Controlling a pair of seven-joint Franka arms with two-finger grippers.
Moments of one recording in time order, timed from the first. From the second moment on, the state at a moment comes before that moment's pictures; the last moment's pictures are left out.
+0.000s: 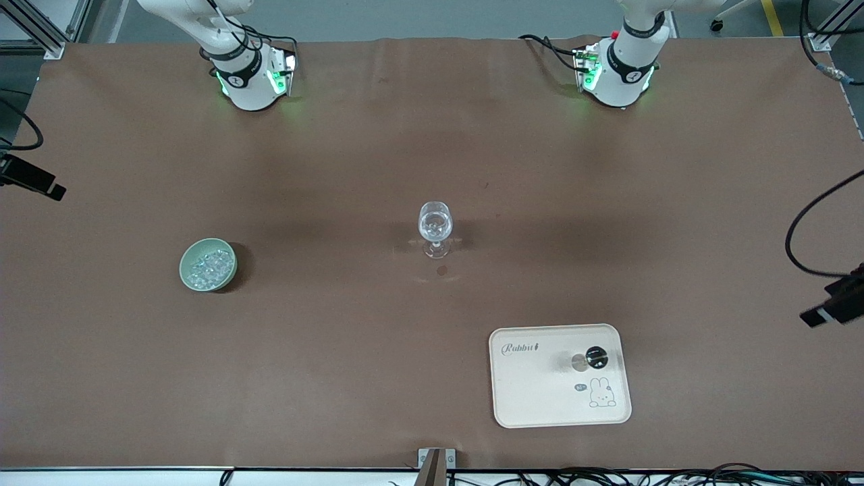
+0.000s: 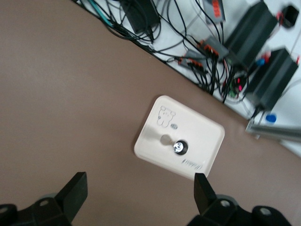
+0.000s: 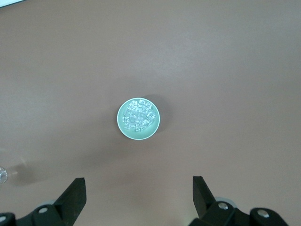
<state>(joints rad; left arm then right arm) -0.08 0.39 0.25 -1.16 -0.37 1.74 -0.25 -0.01 0.10 -0.10 -1.38 0.01 1.45 0.17</state>
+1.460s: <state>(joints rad) -0.05 -0.02 -0.09 -1.47 -0.04 1.53 -0.10 -0.03 0.05 -0.05 -1.45 0.01 1.49 0.17</state>
